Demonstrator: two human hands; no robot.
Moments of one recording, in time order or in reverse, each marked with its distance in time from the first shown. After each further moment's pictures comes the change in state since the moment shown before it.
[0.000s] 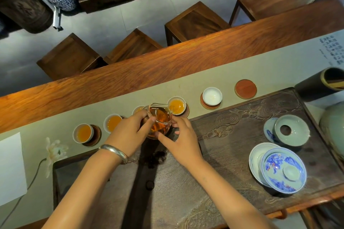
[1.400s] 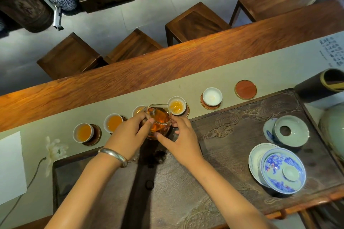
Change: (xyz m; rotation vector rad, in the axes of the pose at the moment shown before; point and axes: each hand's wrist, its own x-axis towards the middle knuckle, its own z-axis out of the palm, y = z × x) left_hand -0.009 0.004 0.000 -0.021 -0.001 -0.022; right_hand 0.001 -0.002 -0.002 -0.046 -0.010 -0.029
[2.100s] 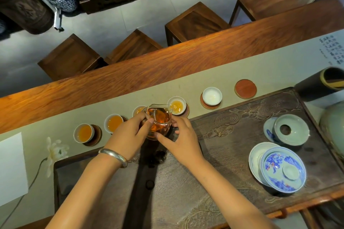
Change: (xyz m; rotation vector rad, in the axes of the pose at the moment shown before) left_hand -0.001 -0.001 0.001 0.013 0.006 -0.004; right_hand -0.001 0.001 0.000 0.012 -0.012 0.025
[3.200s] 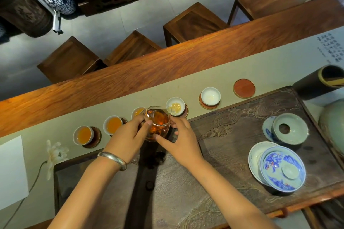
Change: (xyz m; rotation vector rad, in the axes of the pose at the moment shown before) left_hand -0.001 -0.002 0.003 -0.035 0.014 -0.013; right_hand 0.000 0.003 -0.001 0.009 -0.012 0.005
